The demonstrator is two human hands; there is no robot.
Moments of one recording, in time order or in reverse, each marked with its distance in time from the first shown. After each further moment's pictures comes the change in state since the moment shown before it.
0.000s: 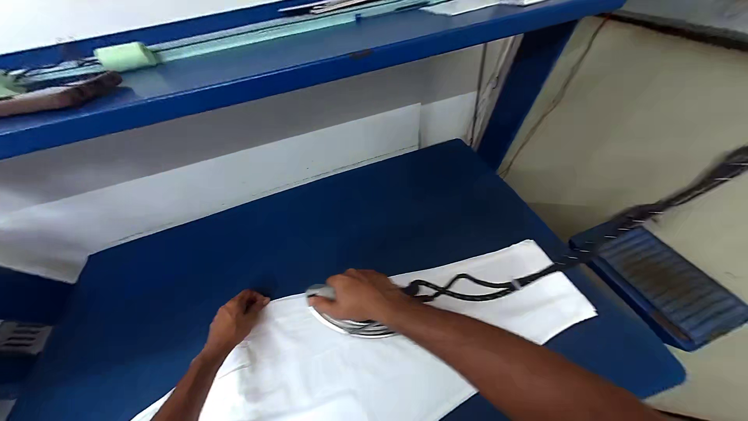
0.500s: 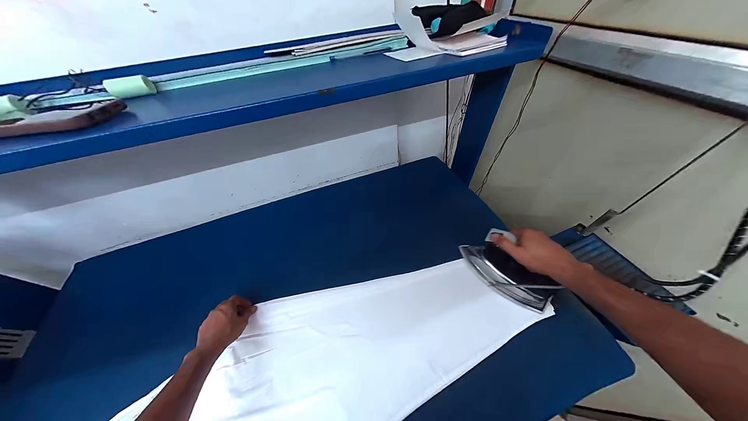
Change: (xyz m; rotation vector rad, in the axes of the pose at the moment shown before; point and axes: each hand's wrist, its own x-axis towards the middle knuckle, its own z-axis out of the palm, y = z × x) left_hand -0.011 0.031 -0.004 0.147 -0.059 -0.139; right_hand -0.200 0.281 -0.115 -0.052 0.426 0.539
